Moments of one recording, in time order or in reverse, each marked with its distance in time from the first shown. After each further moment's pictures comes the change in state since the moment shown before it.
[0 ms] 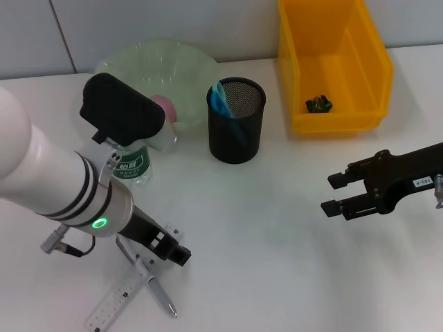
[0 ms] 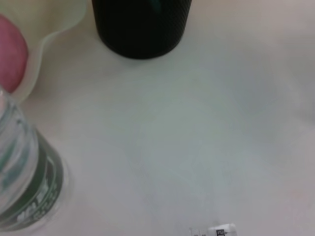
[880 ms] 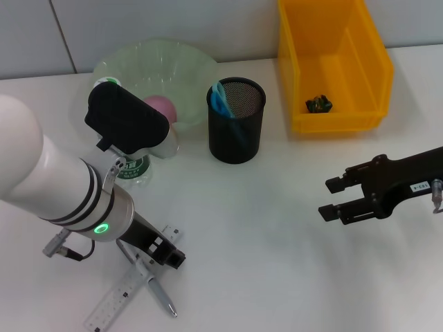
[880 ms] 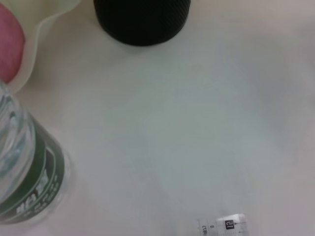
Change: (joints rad) left arm -0.006 -0.001 0.024 -0.033 0.017 -0.019 0.000; right arm -0.006 0.010 0.001 0.005 -0.001 0.003 -0.007
